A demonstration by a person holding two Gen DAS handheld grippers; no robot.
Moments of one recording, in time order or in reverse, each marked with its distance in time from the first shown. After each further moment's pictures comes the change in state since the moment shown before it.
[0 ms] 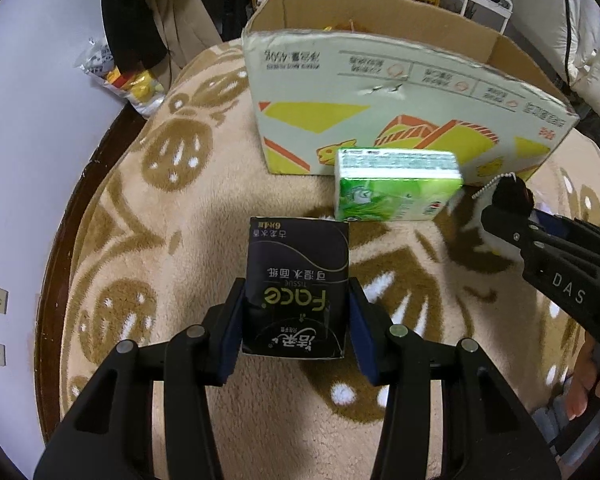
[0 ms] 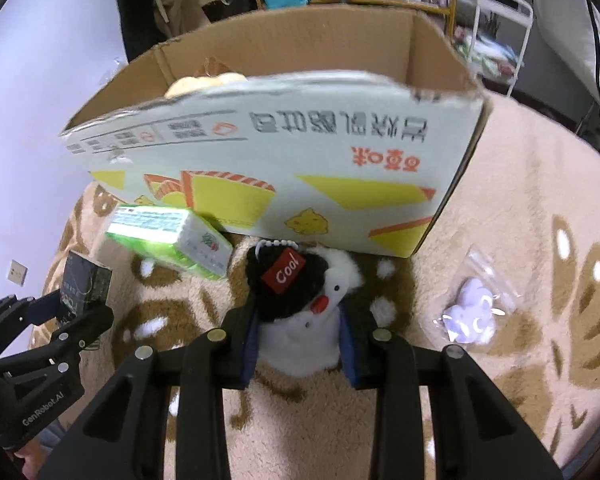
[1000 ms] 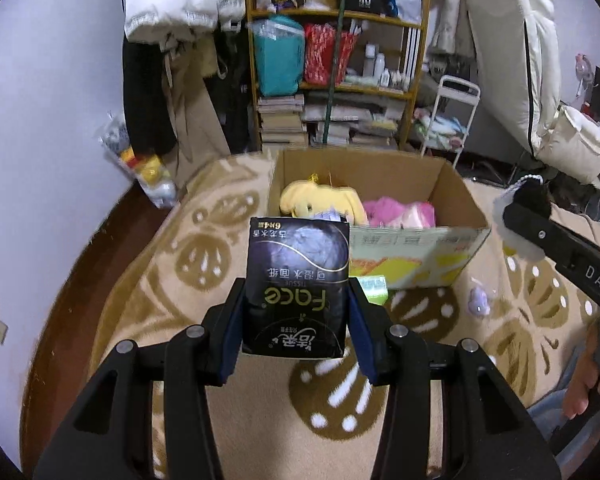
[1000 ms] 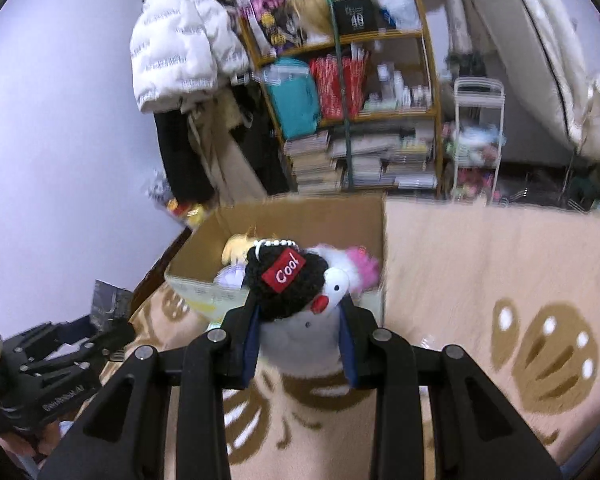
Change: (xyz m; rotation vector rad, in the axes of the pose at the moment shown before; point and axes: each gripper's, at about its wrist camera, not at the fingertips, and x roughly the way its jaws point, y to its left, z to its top) left arm -0.115 0.009 0.020 -0.024 -0.347 -0.040; right arm -0.133 -0.001 0.020 0.046 -0.420 0.078
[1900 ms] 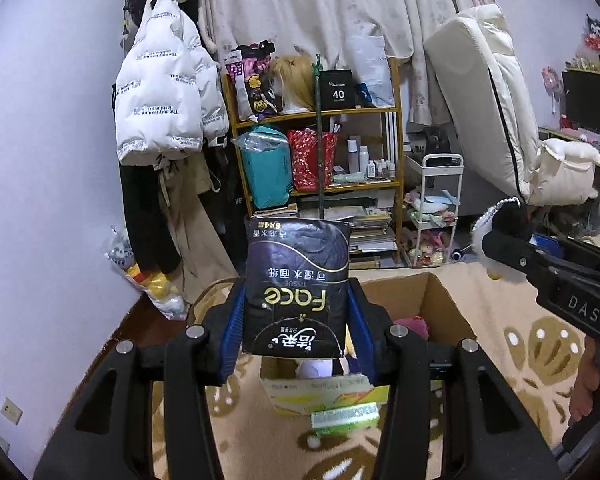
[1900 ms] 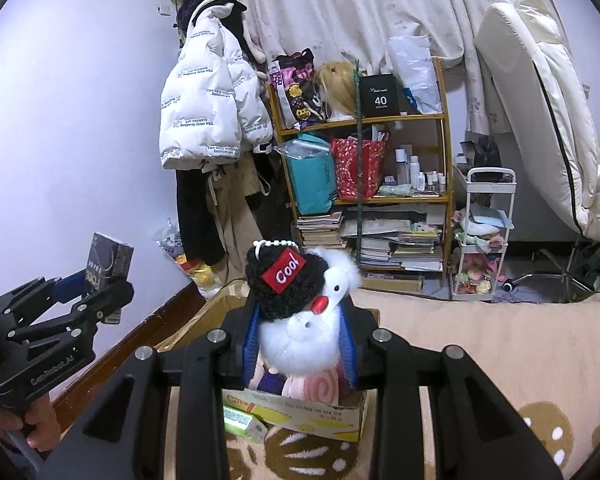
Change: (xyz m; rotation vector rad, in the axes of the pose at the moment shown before) left arm -0.030 -0.037 0.067 0.135 -0.350 0.043; right arm -0.016 0.002 0.057 -0.104 -0.220 0.045
